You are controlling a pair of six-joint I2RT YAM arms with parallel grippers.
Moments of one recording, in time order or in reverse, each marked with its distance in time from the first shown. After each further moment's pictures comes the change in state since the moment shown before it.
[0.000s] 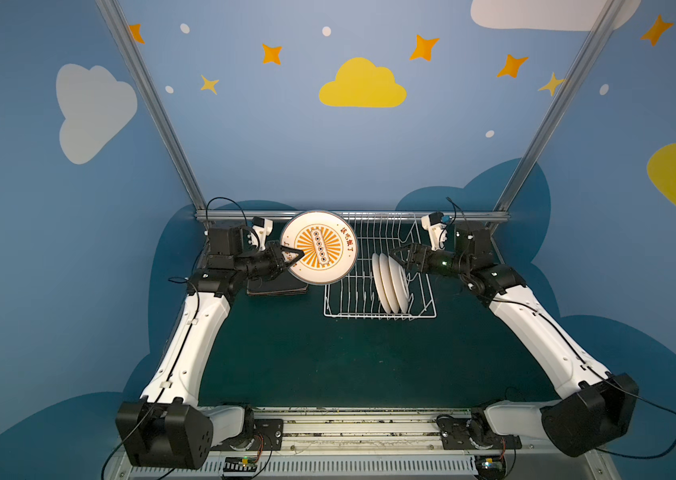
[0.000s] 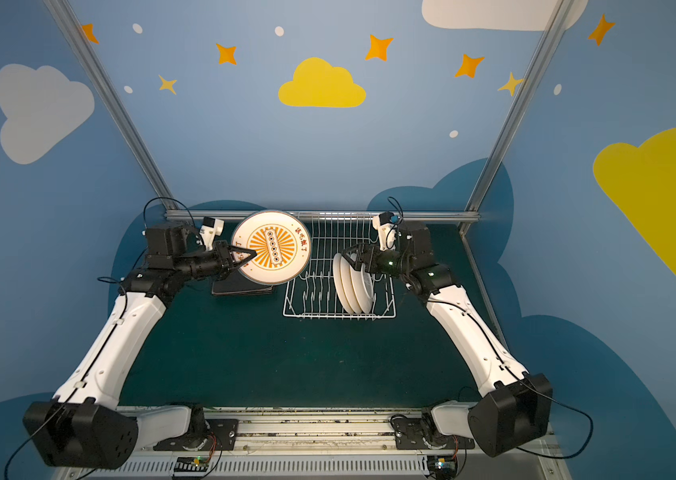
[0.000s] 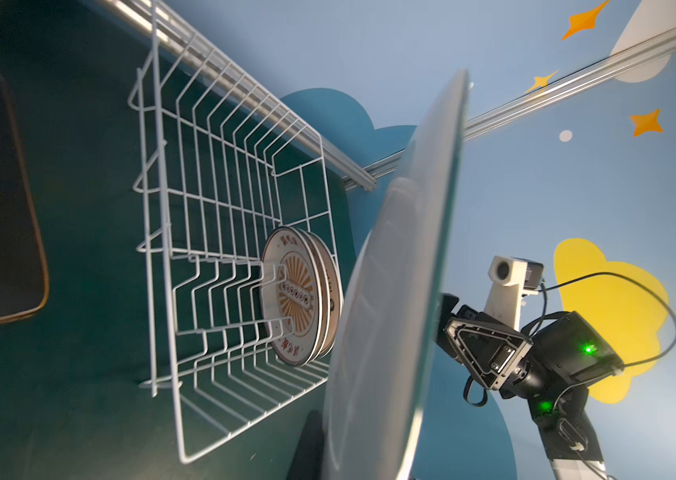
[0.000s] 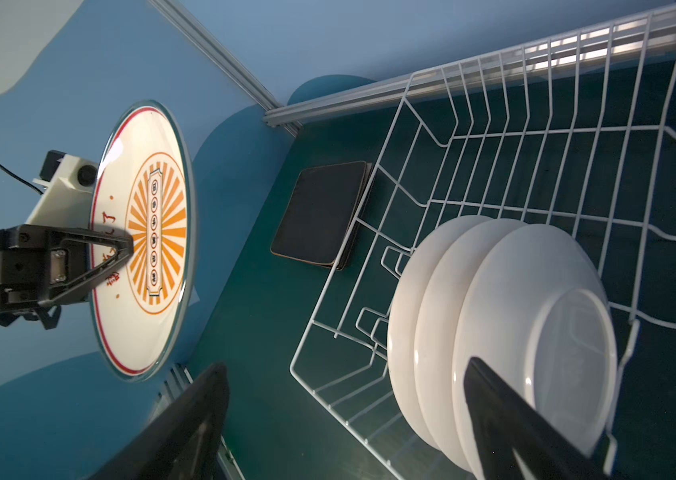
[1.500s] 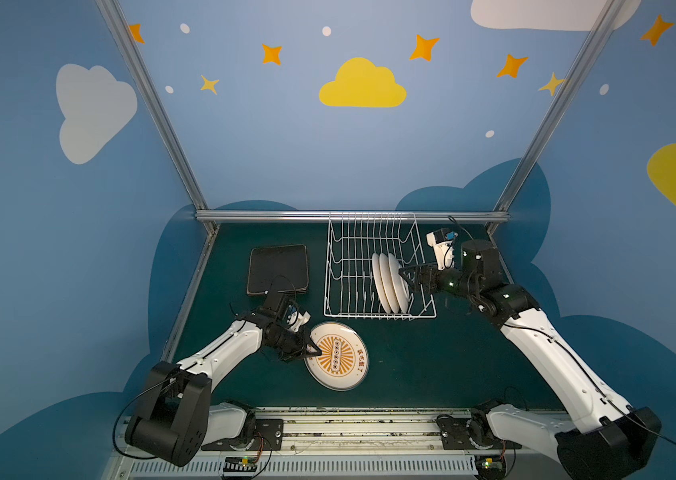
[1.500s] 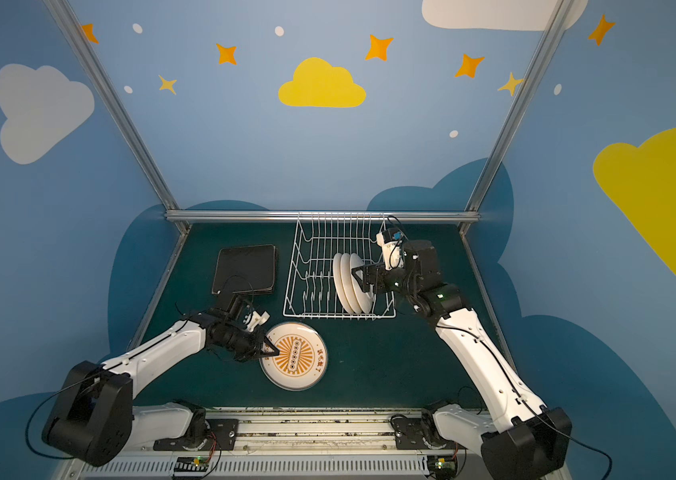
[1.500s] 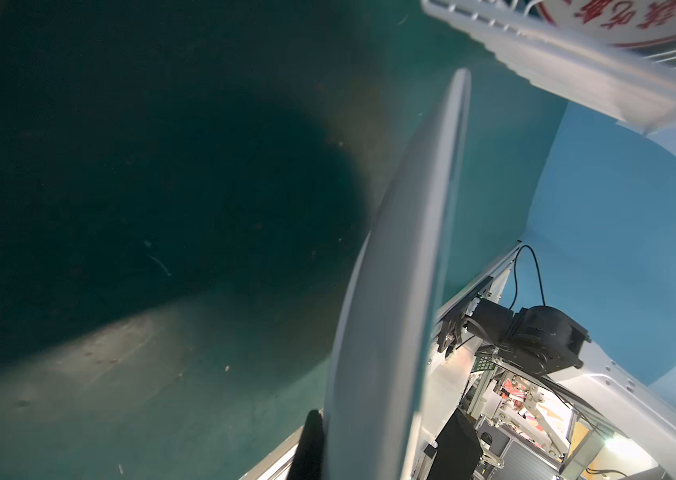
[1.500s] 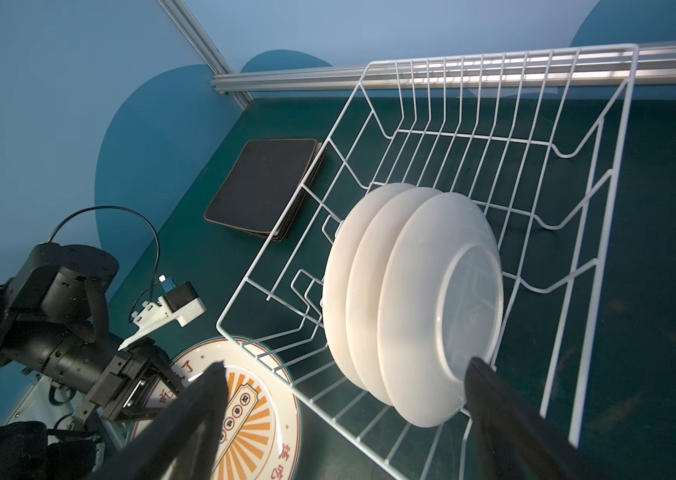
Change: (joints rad) left arm -0.284 0.079 -0.565 -0.077 -0.077 0.208; right arm 0.022 -0.160 -0.143 -0.051 0.164 -0.177
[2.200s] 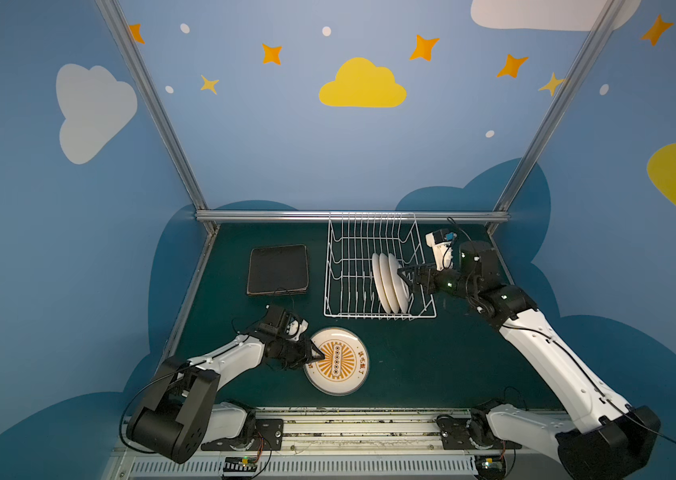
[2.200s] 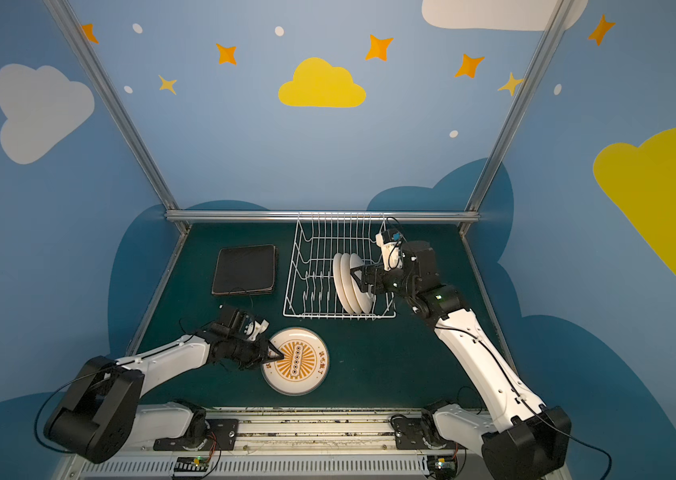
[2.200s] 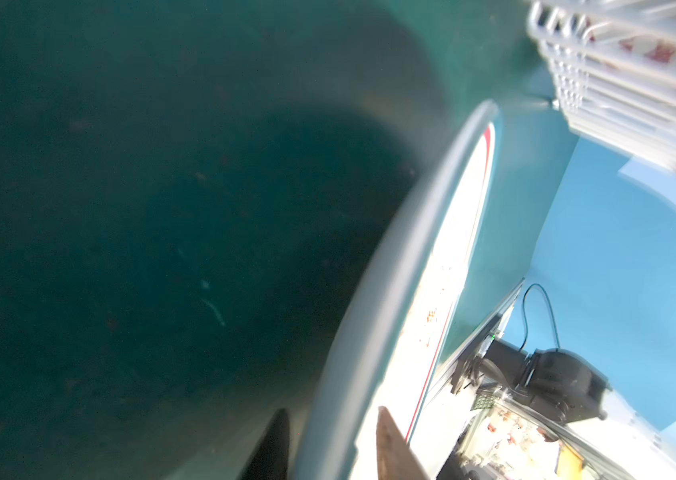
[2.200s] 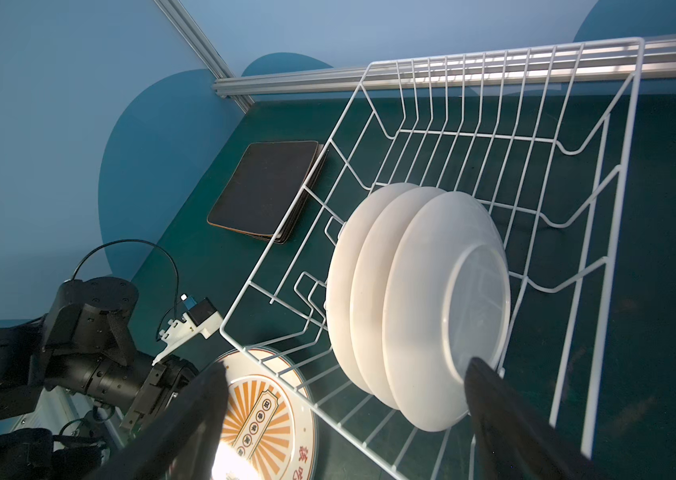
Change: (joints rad) left arm -0.023 0.023 -0.192 0.346 -0.046 -0.188; right arm 0.012 0.000 -0.014 0.026 0.008 0.026
